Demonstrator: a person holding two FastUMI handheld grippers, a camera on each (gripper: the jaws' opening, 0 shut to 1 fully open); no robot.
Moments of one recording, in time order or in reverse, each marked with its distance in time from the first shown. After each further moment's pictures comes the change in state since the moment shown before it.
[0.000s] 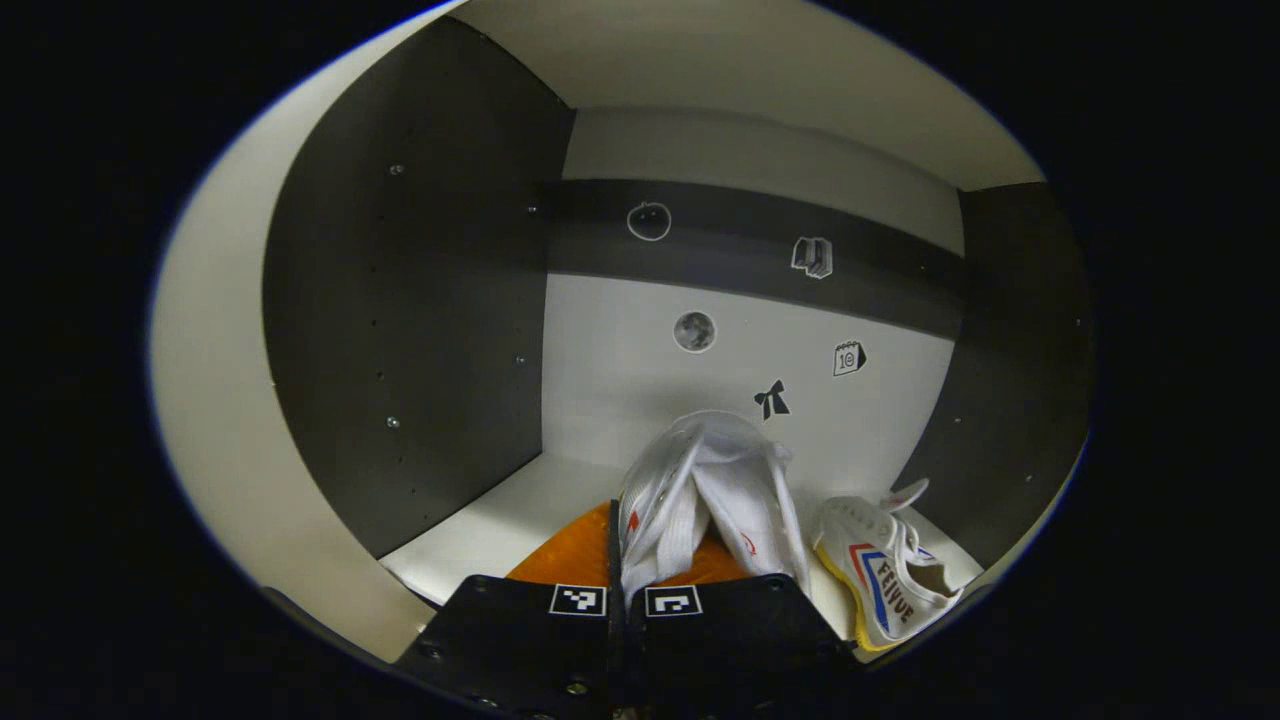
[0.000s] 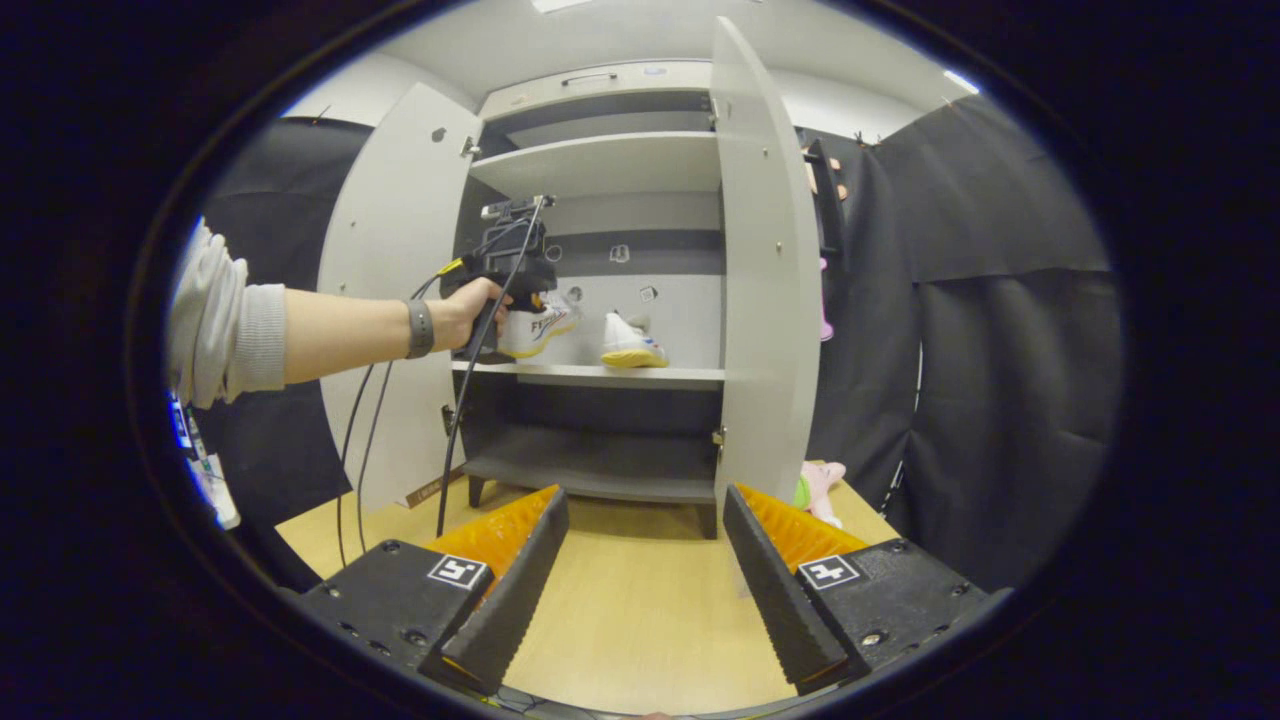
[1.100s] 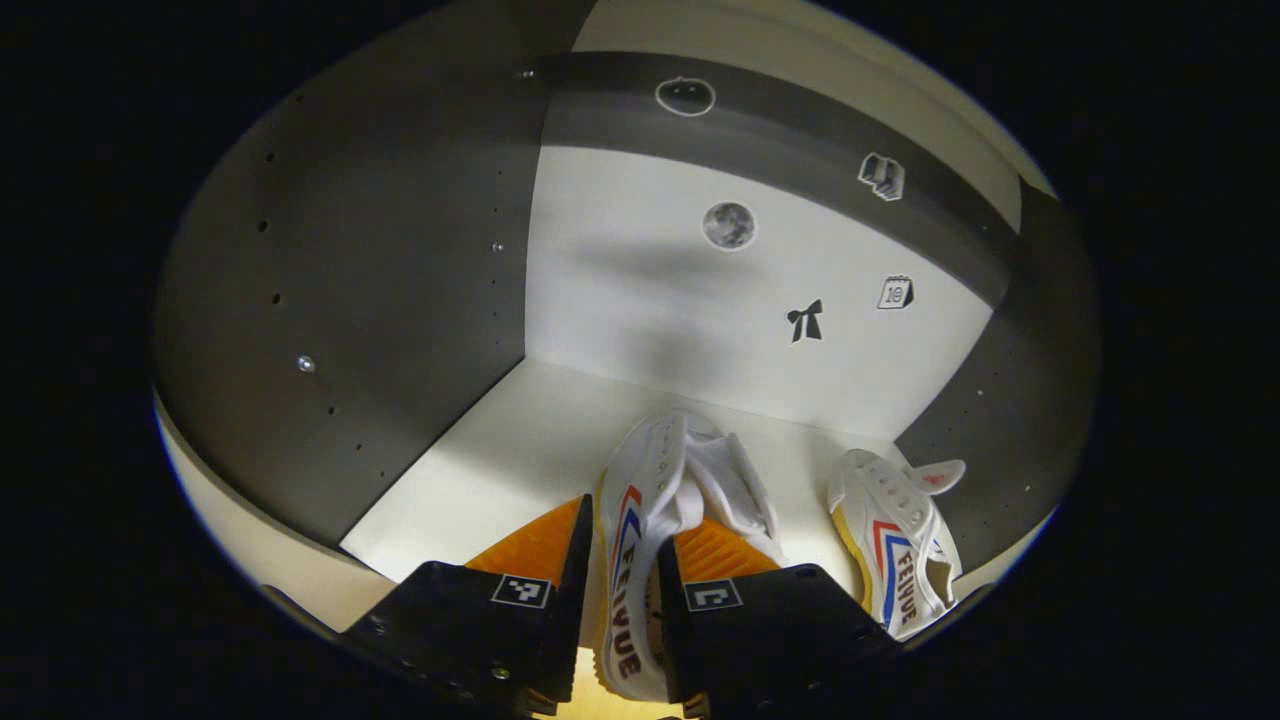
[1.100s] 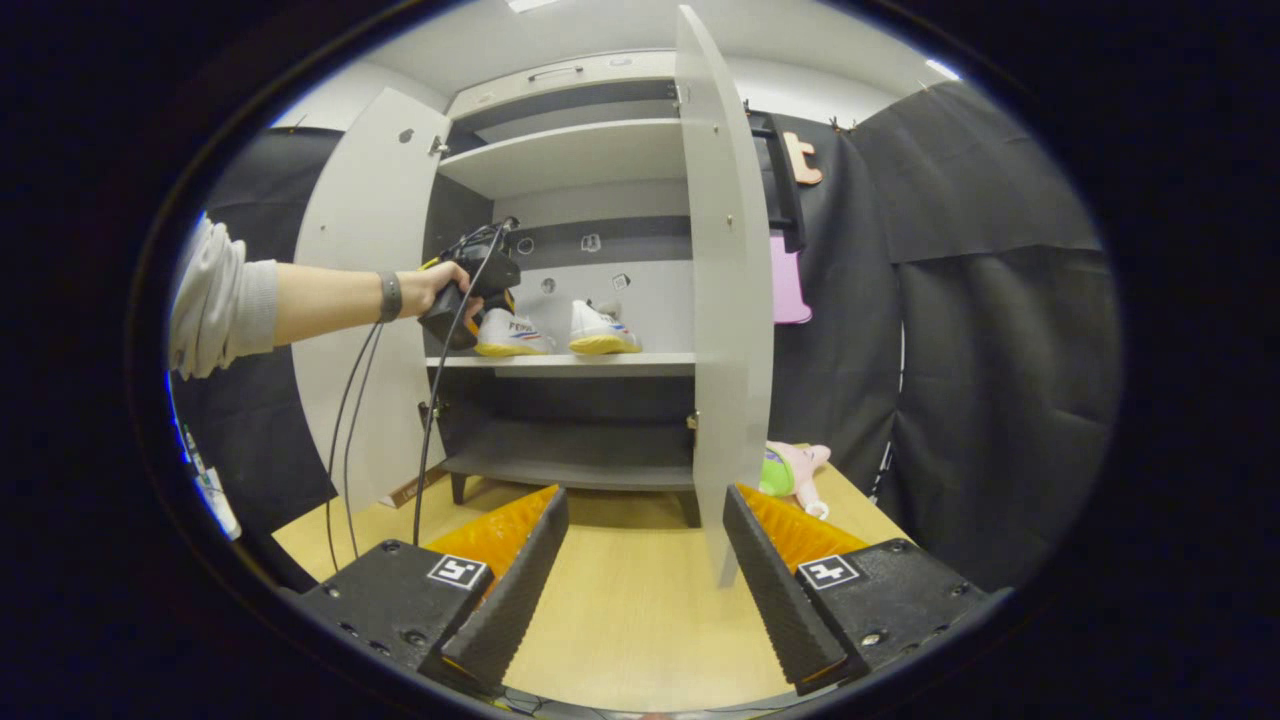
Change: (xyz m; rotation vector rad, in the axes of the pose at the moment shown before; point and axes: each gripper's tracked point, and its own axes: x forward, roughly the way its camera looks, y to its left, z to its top) left arm 0.003 0.003 -0.034 -0.076 0.327 -0.122; right arm 0.002 -0.014 -0.011 0.048 0.031 -0.020
